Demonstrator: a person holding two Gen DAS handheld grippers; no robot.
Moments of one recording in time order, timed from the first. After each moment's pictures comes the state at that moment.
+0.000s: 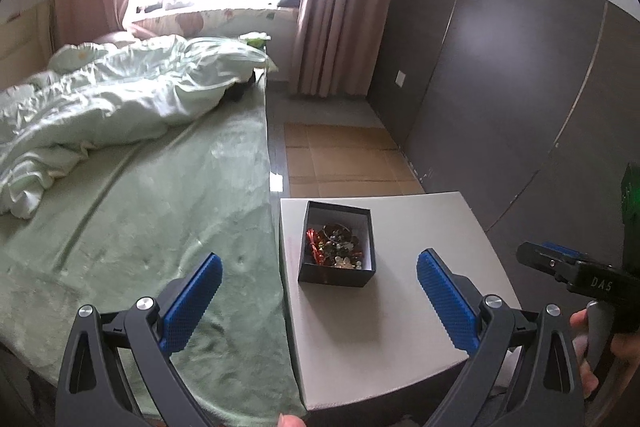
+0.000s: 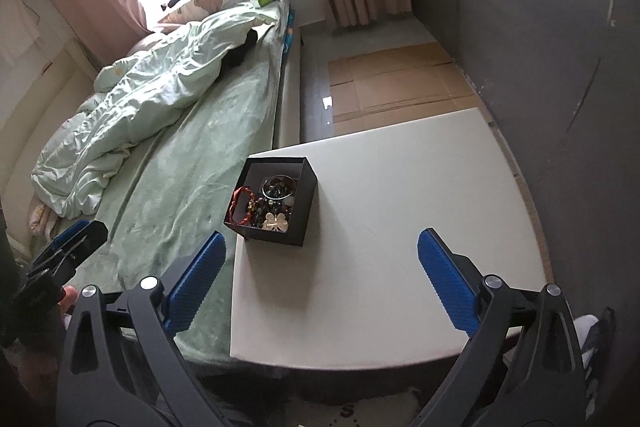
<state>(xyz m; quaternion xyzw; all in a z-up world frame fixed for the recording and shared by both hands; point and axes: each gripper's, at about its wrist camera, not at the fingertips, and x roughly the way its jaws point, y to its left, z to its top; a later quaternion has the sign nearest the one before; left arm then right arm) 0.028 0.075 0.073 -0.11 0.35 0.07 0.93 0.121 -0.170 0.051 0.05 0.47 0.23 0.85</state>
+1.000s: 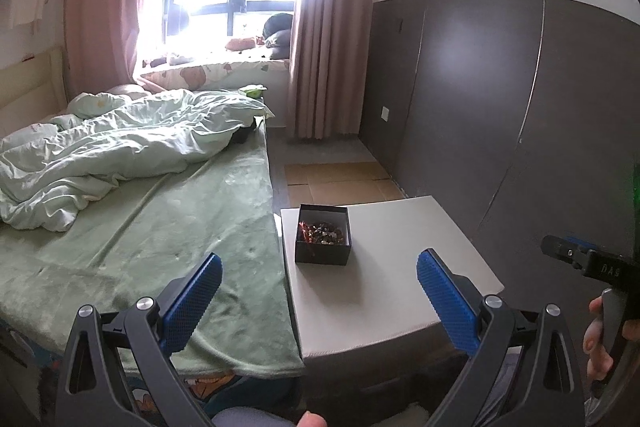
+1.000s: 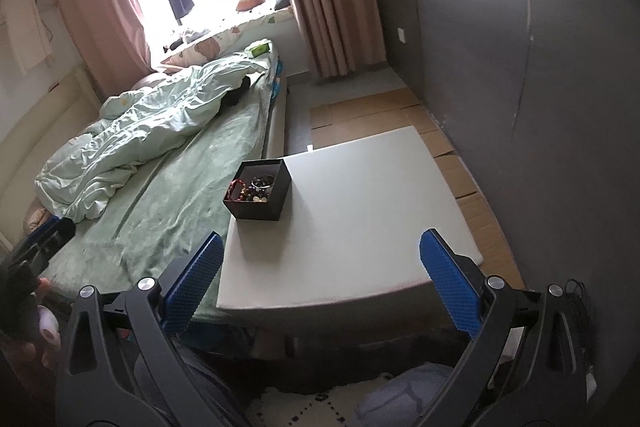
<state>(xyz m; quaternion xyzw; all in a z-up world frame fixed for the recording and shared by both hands) -0.123 0.011 0.107 -0.06 0.27 0.07 0.96 -0.023 -0.267 0.087 0.06 0.38 0.20 0.90</state>
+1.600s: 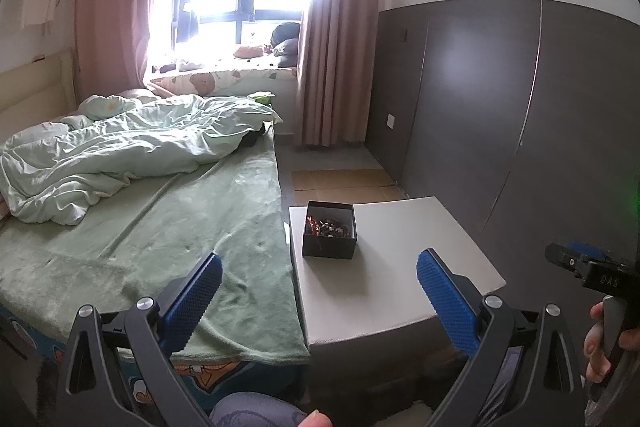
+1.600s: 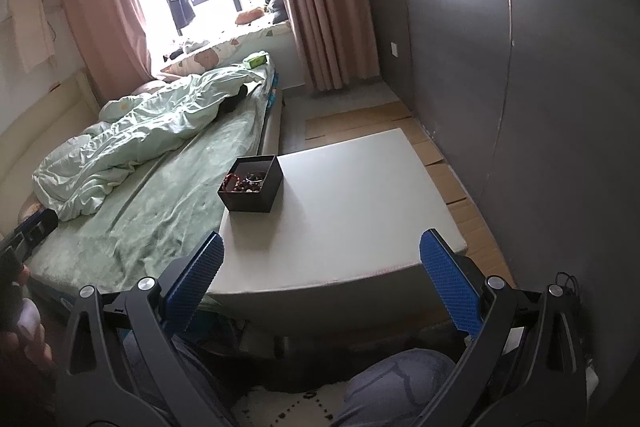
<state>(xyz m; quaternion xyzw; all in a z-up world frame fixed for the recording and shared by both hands) -0.156 0.006 0.096 -0.06 0.26 0.09 0.96 -0.061 -0.280 0.071 0.05 0.35 0.19 0.92</state>
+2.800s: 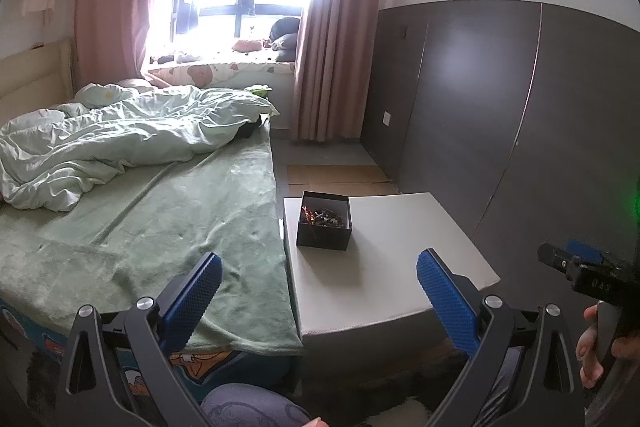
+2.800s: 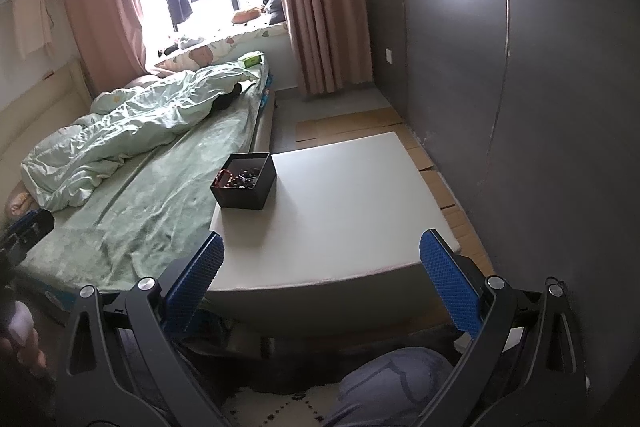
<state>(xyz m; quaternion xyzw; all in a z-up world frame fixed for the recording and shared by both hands) -0.163 0.008 0.083 -0.07 0.26 0.08 0.96 -0.074 -0.275 0.068 0.03 0.34 0.17 0.92</state>
